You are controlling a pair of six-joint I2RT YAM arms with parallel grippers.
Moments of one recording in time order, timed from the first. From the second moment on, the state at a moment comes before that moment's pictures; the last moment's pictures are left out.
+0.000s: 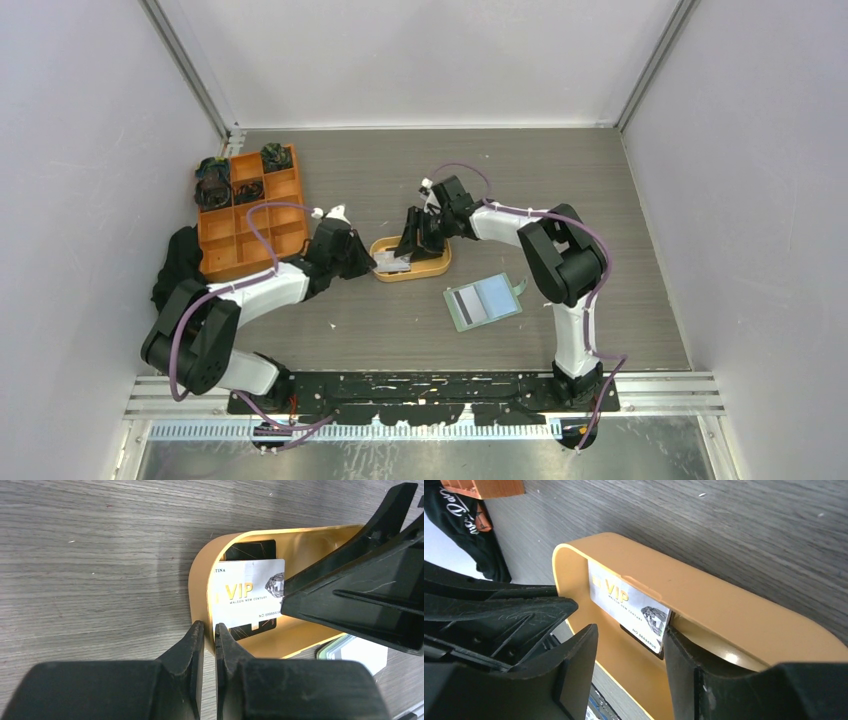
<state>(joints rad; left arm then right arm) -0.50 1.41 0.62 0.05 0.00 -0.71 0.58 2.03 1.28 -0.15 -0.59 0.67</state>
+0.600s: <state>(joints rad) -0.51 1.39 0.61 0.06 -0.06 -0.73 0.58 1.95 1.26 -0.02 -0.71 0.74</state>
